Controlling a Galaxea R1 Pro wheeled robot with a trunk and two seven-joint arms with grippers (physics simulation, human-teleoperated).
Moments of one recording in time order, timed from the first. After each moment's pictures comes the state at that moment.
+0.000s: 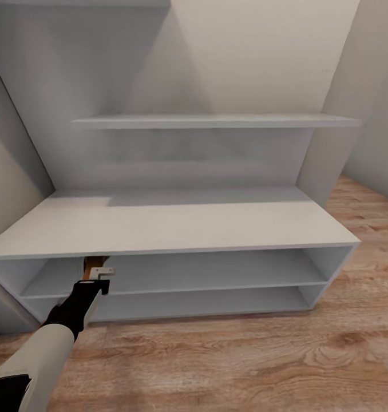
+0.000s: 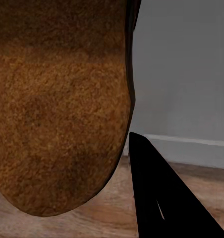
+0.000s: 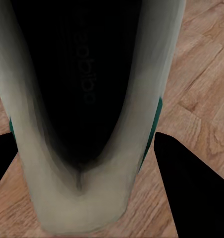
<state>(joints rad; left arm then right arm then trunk) -0.81 0.11 0.10 -0.57 -0.12 0.42 0.19 -0.11 -0.44 -0.93 -0.71 -0.11 -0.16 0.17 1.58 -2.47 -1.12</state>
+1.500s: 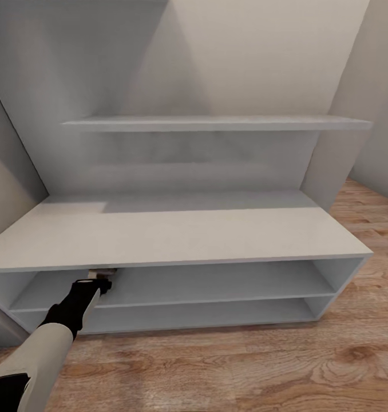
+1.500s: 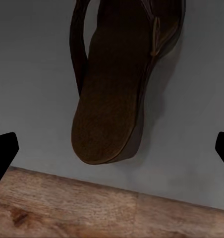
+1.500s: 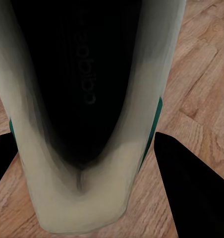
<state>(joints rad) -0.81 0.12 0.11 -0.57 -0.12 0.43 0.19 -0.11 -0.44 -0.93 -0.71 -0.11 -0.16 0.12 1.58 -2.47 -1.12</state>
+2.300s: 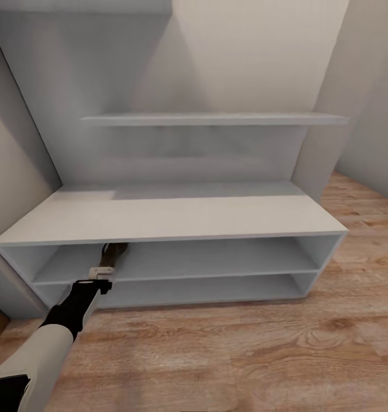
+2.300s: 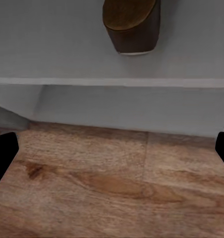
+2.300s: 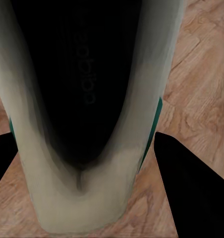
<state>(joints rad) -0.80 0.12 0.10 -0.58 -0.12 0.42 0.19 -0.11 -0.44 -0.93 -0.71 -0.11 -0.16 0.12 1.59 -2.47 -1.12</state>
